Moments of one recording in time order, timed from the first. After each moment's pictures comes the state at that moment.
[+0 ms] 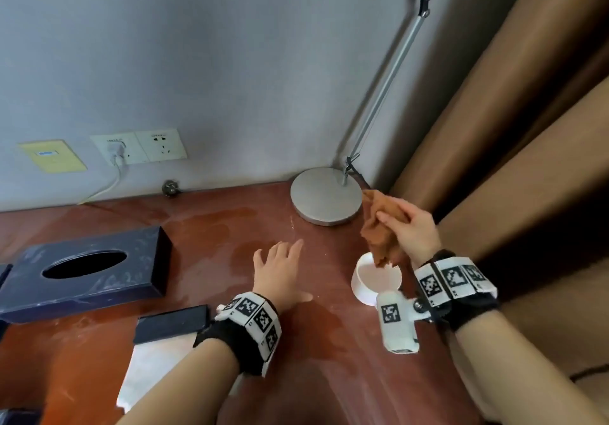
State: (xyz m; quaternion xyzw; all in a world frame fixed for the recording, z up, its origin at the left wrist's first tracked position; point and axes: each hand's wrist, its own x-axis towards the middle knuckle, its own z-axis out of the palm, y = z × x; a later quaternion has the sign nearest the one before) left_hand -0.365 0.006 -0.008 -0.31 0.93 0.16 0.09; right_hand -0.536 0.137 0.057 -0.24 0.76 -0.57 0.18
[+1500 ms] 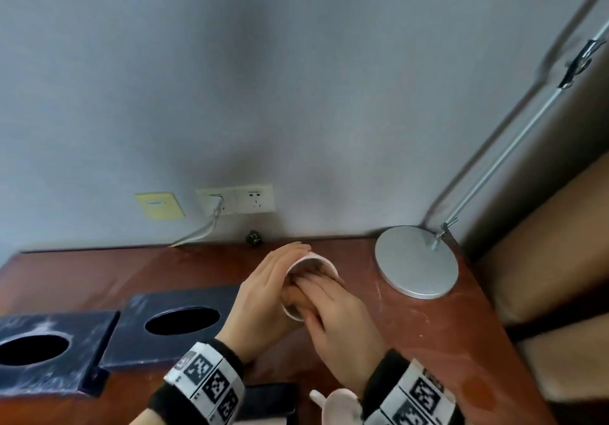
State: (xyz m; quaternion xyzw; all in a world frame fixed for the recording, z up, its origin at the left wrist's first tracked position) left_hand -0.255 -0.143 0.073 -0.16 0.89 0.23 -0.37; right_hand -0.356 -0.034 0.087 -0.63 0.68 -0.37 0.03
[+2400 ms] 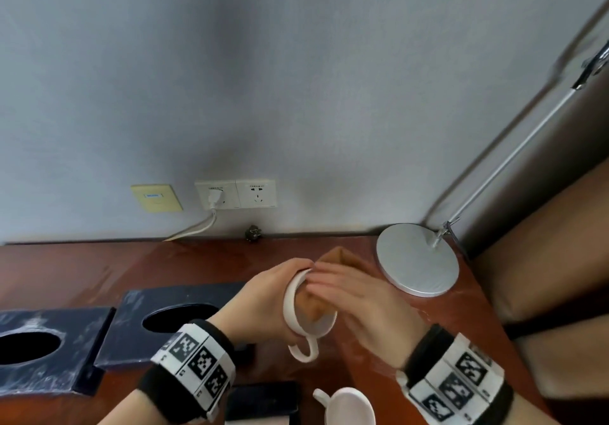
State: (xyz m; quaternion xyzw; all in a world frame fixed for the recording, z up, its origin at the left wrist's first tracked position) left_hand -0.246 -0.172 0.071 -0.15 0.91 0.36 -0.14; right_hand -0.395 -0.029 0.108 -0.74 0.61 -0.28 0.06
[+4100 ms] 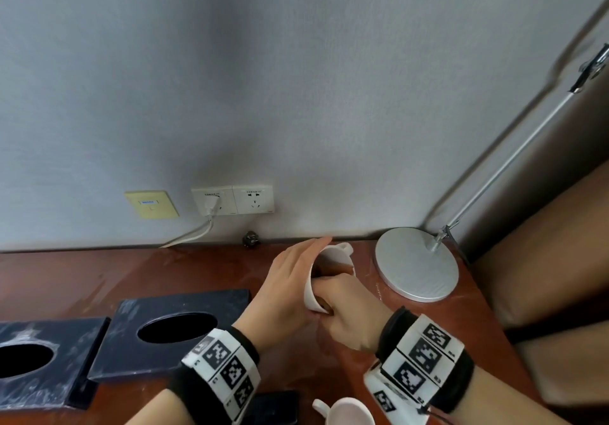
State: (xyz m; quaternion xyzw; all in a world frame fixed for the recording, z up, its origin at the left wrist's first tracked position) left_hand -0.279 -0.161 0.064 -0.15 0.90 0.29 -0.28; right_hand -0.390 -0.066 0.100 -0.68 0.65 -0.25 0.25
